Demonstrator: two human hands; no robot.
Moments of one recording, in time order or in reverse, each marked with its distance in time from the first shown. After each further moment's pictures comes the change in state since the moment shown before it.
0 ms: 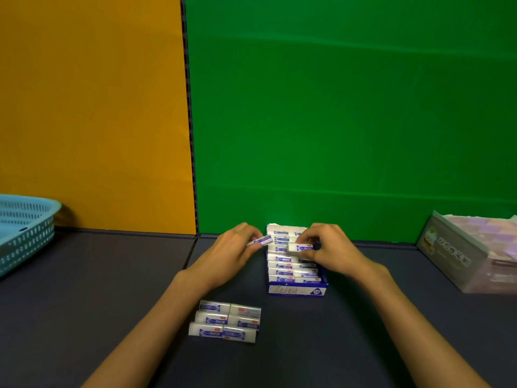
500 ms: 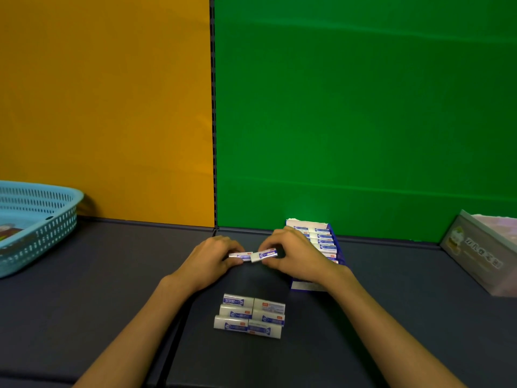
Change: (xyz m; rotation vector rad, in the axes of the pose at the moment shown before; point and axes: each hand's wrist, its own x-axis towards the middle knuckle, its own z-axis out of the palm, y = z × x) left_hand -0.046 -0.078 -0.010 0.108 -0.098 -0.122; right_hand 0.025 -0.081 0.067 0.038 -0.080 -0.246
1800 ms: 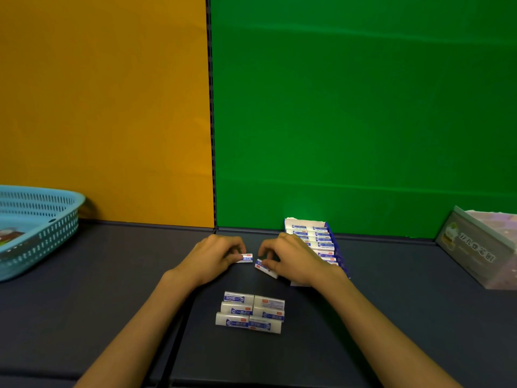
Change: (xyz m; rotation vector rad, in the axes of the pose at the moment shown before) left_hand 0.002 0.001 -0.007 -0.029 -0.053 -0.008; right_hand -0.007 -0.015 0.003 -0.168 -0.086 0.039
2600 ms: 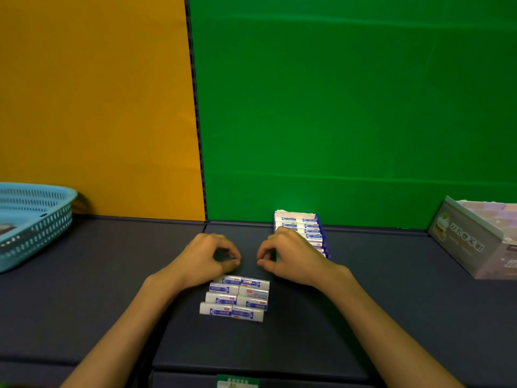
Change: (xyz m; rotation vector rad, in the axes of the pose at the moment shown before) left_hand -0.021 0.040 -0.008 -0.114 -0.011 0.000; right_hand -0.032 0.013 -0.009 0.068 0.099 -0.122
